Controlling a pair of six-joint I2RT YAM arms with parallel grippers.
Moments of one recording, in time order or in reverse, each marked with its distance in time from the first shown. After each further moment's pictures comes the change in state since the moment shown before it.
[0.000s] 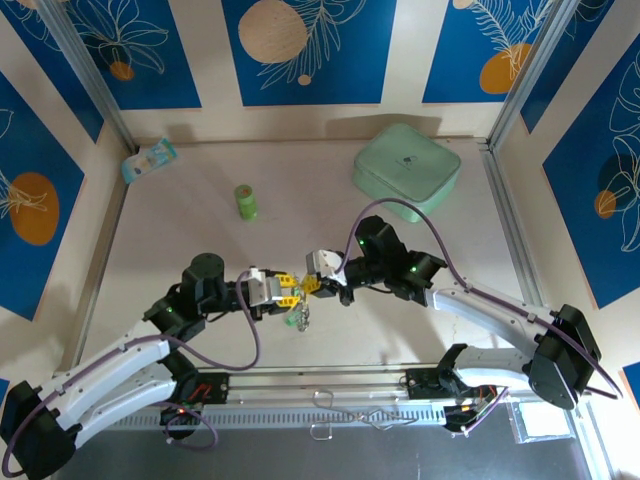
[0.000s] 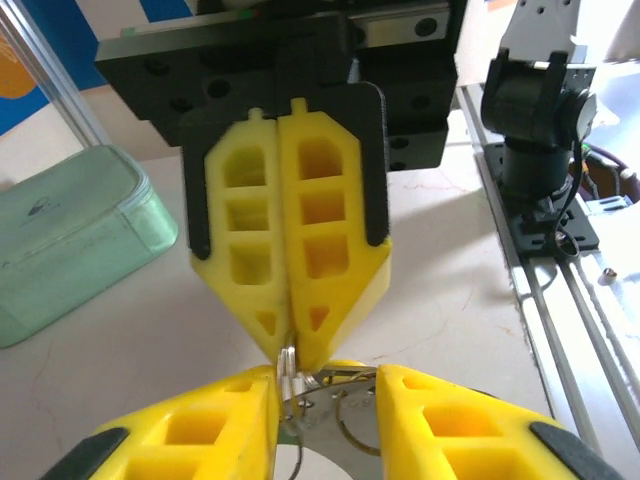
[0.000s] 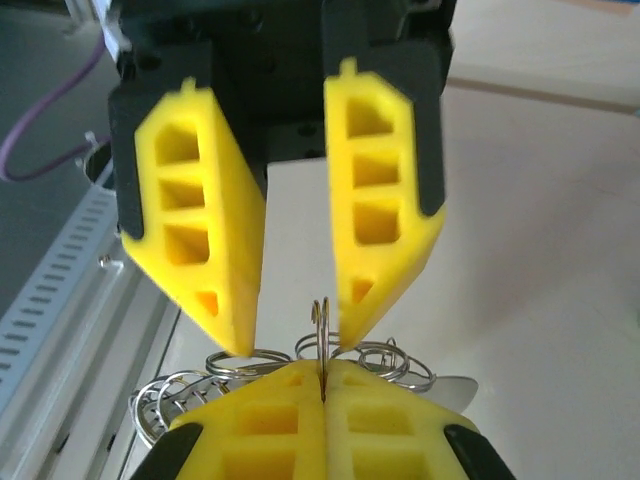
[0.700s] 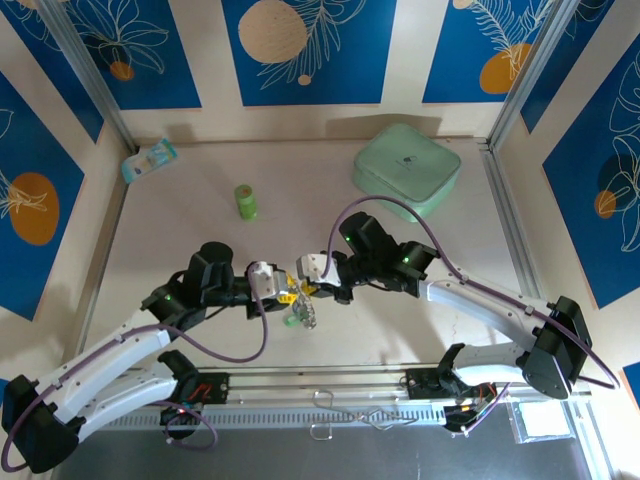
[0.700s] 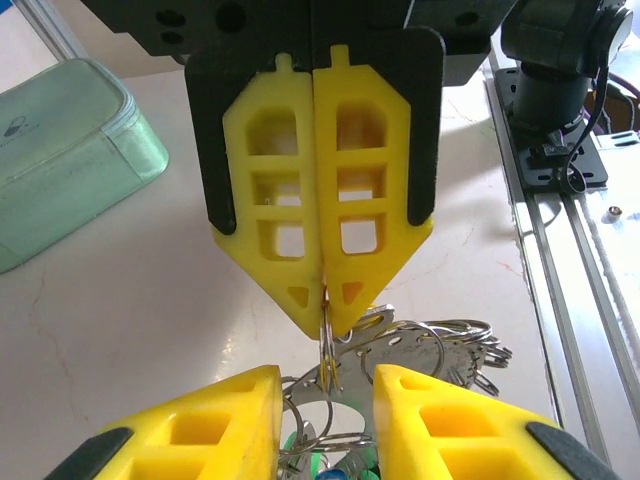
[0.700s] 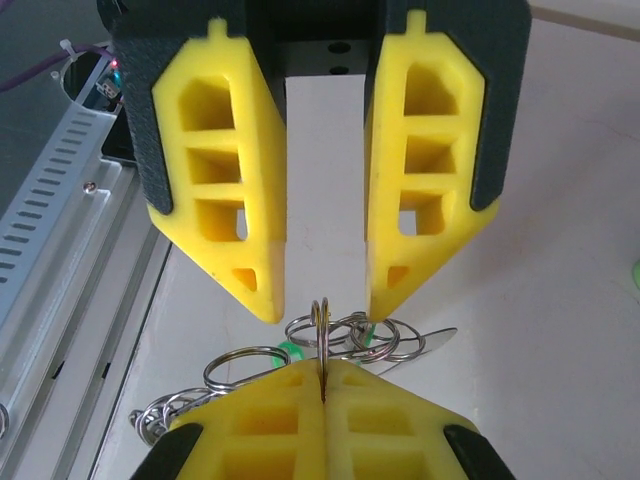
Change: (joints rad) left arm 0.000 0.071 0.146 -0.274 -0.061 0.088; right arm 0.047 0.060 0.146 -0.244 0.124 -0.115
